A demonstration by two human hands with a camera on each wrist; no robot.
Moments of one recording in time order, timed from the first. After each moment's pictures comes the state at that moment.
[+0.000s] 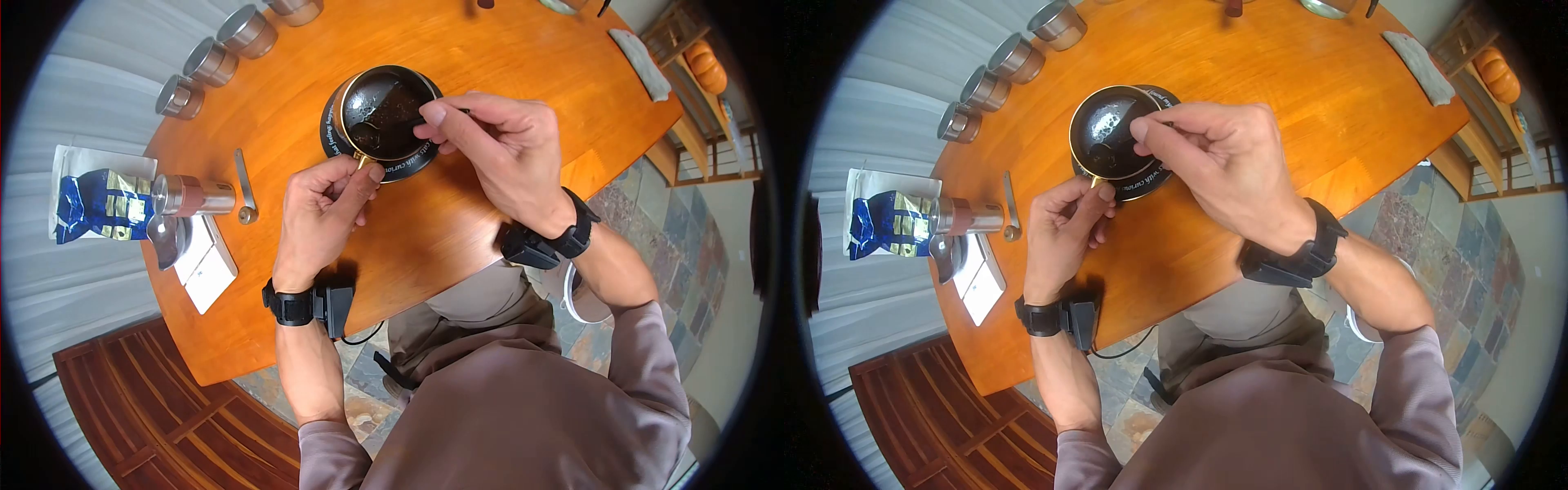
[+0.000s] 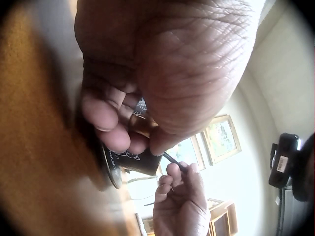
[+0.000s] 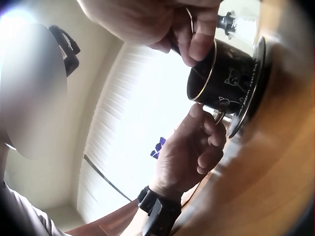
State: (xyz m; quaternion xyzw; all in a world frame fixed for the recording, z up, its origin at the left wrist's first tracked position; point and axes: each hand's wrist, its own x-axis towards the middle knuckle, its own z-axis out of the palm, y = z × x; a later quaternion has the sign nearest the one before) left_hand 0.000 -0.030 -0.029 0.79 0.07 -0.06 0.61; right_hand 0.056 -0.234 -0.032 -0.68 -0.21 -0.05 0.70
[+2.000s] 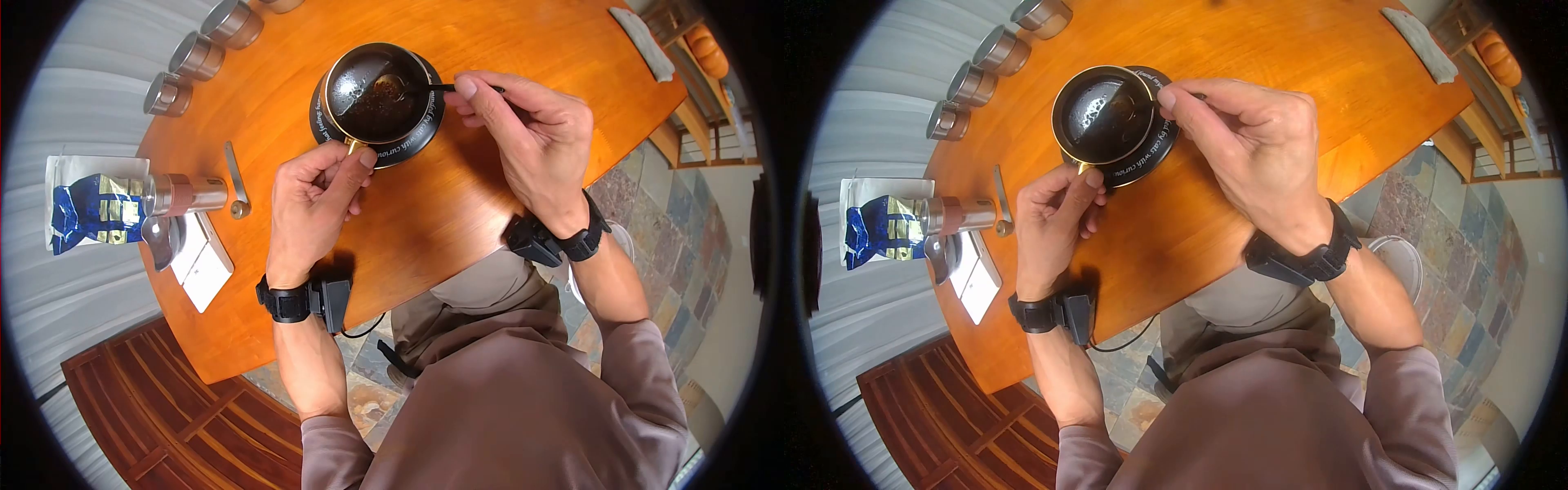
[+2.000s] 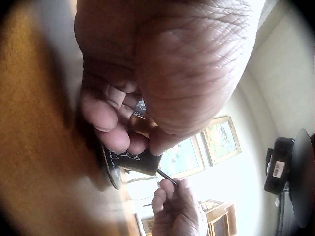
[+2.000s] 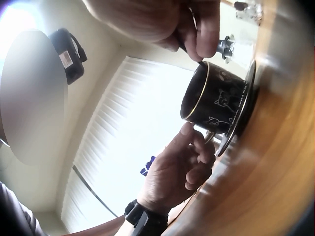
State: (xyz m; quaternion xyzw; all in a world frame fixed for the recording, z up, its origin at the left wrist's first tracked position) left_hand 0.000 -0.031 -0.029 0.79 0.07 -0.05 0.61; right_hand 0.051 -0.245 -0.043 -0.70 -0.16 -0.18 0.67
